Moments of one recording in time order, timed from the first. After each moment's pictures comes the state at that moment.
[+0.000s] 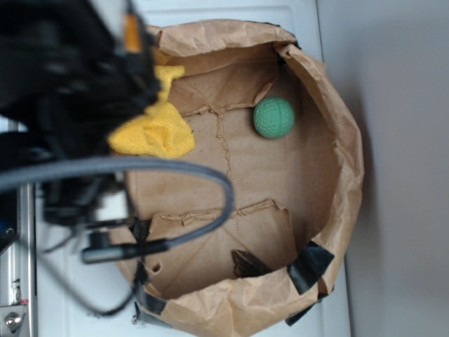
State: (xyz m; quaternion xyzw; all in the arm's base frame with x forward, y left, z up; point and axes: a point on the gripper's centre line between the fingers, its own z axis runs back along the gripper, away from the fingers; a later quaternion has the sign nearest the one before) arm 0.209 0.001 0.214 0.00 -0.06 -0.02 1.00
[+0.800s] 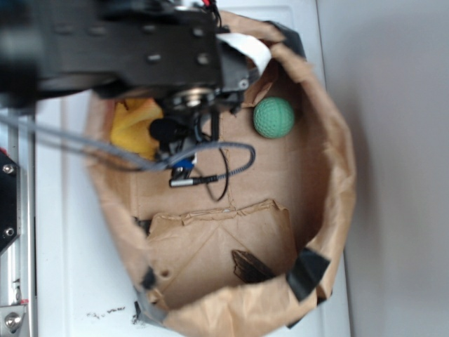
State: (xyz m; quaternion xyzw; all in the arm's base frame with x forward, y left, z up) arm 0.240 0.060 0.061 0.07 0.04 -0.01 1.00
